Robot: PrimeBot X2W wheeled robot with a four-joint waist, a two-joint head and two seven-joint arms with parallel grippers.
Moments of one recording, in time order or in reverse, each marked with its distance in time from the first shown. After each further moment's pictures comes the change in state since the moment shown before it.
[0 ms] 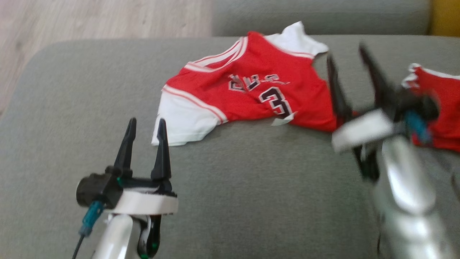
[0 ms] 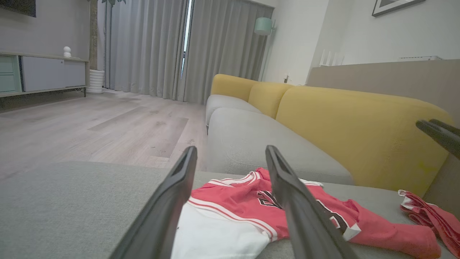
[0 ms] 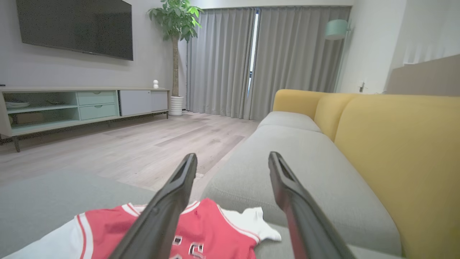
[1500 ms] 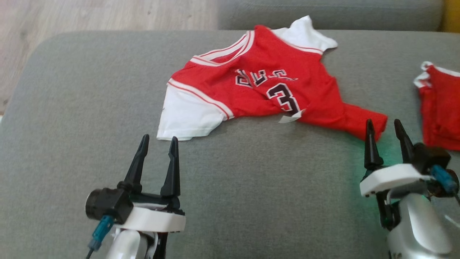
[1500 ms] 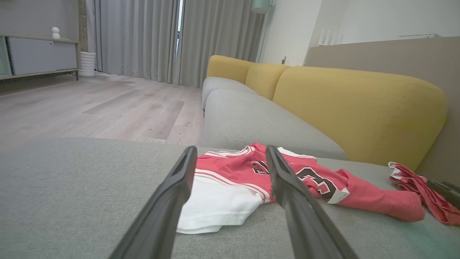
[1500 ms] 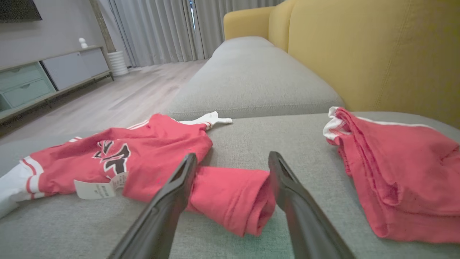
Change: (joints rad) left arm 0.078 0.001 -0.034 -0.021 0.026 -0.018 0.000; right arm 0.251 0.042 -0.244 0.040 0.055 0.000 0.011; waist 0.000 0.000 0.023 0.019
